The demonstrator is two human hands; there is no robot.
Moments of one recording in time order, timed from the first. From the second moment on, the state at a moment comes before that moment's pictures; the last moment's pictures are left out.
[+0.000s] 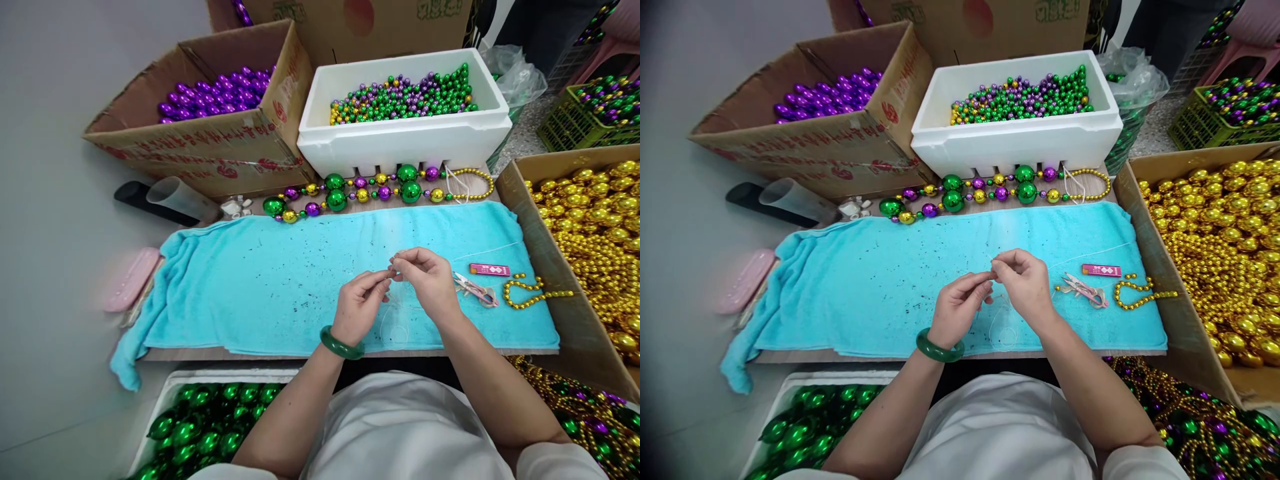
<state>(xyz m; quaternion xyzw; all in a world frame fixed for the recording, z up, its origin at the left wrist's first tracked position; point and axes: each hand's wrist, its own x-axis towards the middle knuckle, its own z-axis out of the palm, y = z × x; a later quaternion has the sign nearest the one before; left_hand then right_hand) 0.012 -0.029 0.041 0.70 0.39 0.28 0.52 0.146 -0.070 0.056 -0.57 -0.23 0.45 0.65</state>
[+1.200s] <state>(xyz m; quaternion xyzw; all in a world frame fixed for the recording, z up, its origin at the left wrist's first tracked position) 0.143 0.018 0.054 0.98 0.19 -0.09 -0.01 0.374 -0.098 0.071 -0.83 -0.34 0.17 0.42</state>
